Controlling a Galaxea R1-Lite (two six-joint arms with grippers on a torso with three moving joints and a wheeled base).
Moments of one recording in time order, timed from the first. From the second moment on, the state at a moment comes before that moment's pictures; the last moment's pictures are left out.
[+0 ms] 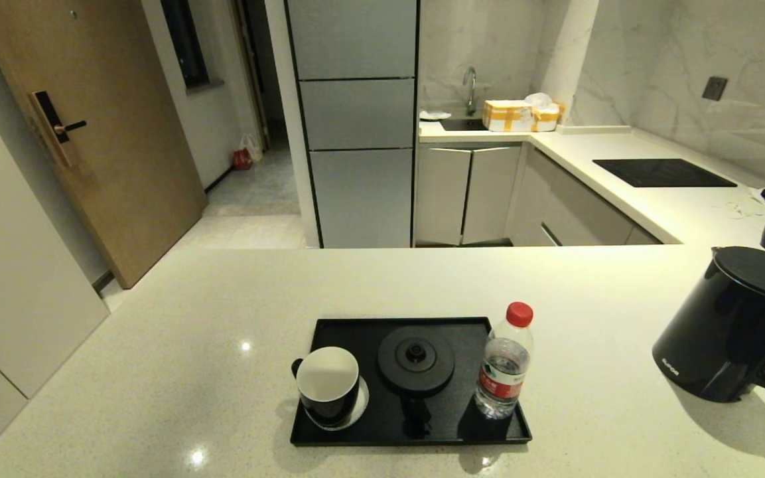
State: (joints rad) left arm 0.00 0.00 0.00 0.01 -0.01 0.03; right arm -0.17 1.15 -0.64 0.24 -0.67 0.46
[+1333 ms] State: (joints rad) left arm 0.00 0.00 0.00 0.00 -0.01 0.03; right arm -0.14 1.52 -0.51 -0.27 -0.75 0.39
